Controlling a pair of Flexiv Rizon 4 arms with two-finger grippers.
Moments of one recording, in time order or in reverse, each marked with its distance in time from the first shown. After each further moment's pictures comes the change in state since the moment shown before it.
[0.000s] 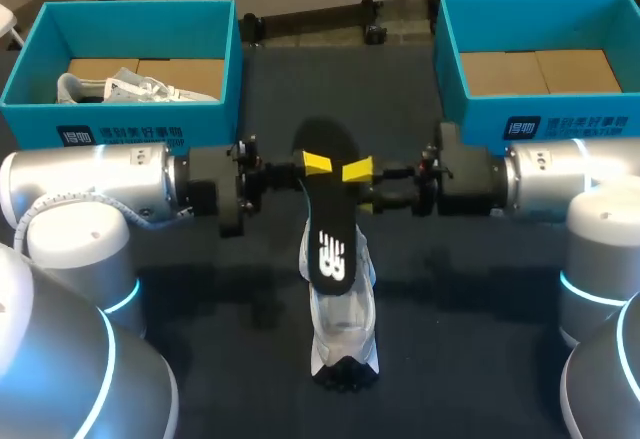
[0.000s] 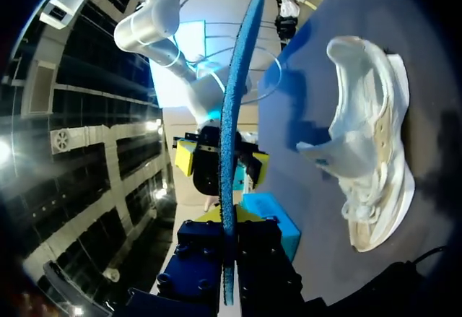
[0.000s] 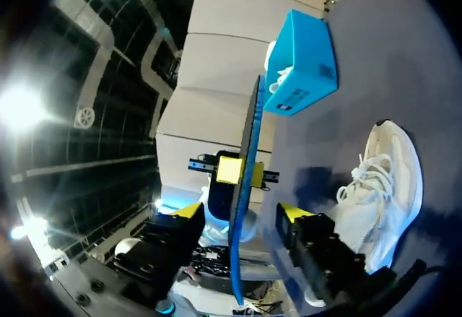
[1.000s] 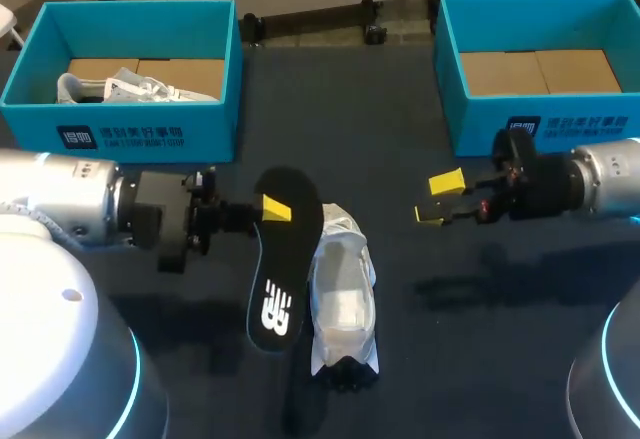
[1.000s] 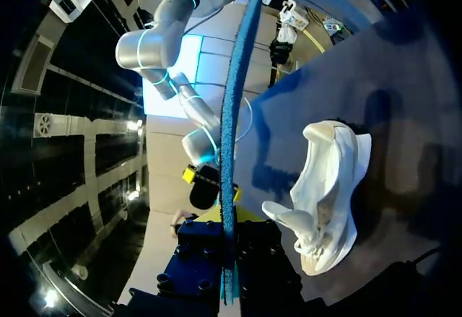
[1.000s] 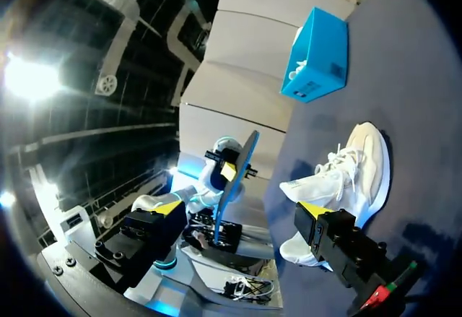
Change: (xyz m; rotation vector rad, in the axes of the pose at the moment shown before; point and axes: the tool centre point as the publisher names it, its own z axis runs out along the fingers) left arm 0.003 -0.070 -0.056 0.072 0.145 -0.119; right arm -0.016 -0.015 -0.093 0.154 0.122 -0.141
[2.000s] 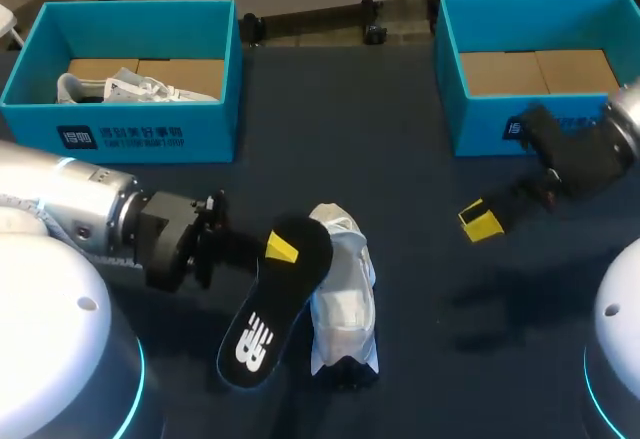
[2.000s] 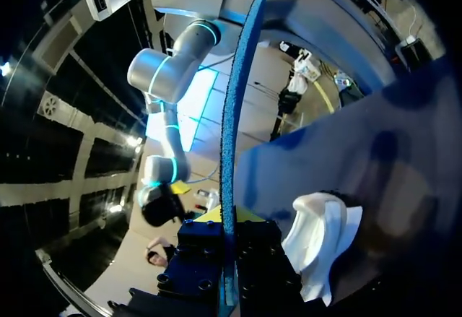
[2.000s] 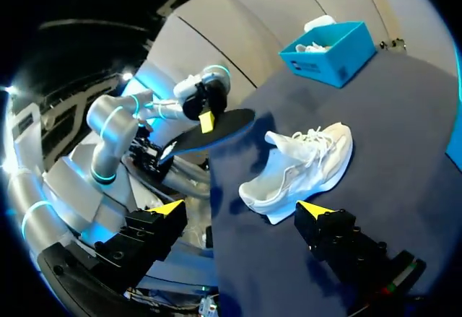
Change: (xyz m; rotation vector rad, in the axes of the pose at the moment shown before) left arm 0.016 -0.063 0.013 0.266 0.034 -0.199; right arm 0.022 -0.041 -0.040 0.422 -0.384 -0.409
